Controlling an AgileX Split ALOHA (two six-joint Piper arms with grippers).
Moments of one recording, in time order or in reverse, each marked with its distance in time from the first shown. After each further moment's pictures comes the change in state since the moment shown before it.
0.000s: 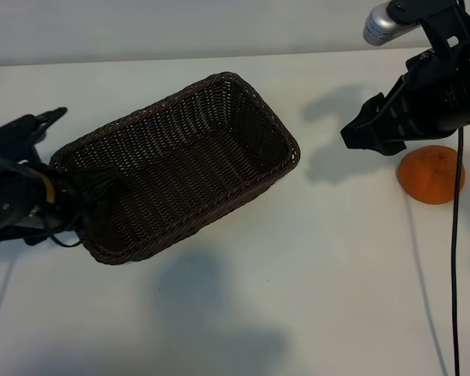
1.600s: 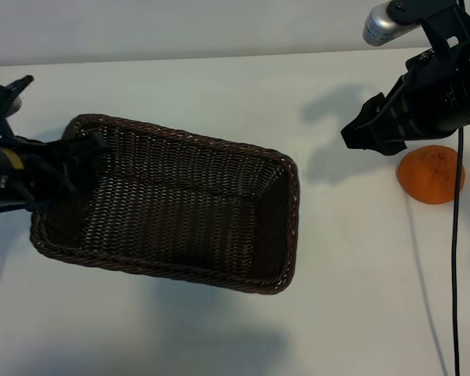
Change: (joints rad) left arm 0.142 -0.086 0.003 -0.393 -0.167 0.471; right arm 0.000 0.000 0.000 -0.002 0.000 -0.002
